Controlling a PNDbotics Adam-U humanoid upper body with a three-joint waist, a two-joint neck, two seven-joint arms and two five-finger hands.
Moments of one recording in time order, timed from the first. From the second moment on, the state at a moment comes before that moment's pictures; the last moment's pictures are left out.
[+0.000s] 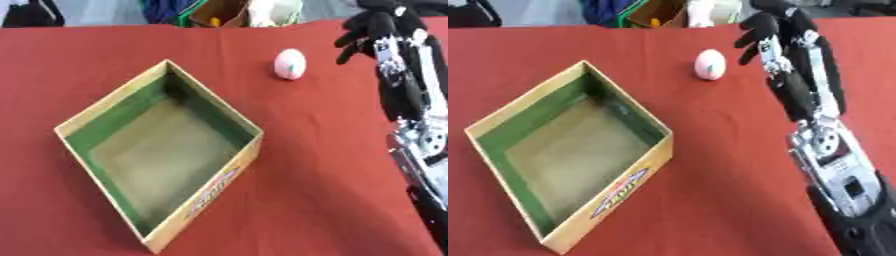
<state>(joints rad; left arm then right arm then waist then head) -0.21 0.04 0.38 -1.98 0.08 -0.24 0.63 -0.34 -0.56 0.04 -1.98 -0.04 -0.17 -0.22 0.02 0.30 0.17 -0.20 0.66</state>
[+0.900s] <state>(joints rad) -0.21 0.04 0.37 -1.98 0.08 -0.23 0.61 -0.68 -0.78 0.16 -1.87 0.18 0.26 -0.07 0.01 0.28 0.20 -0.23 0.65</state>
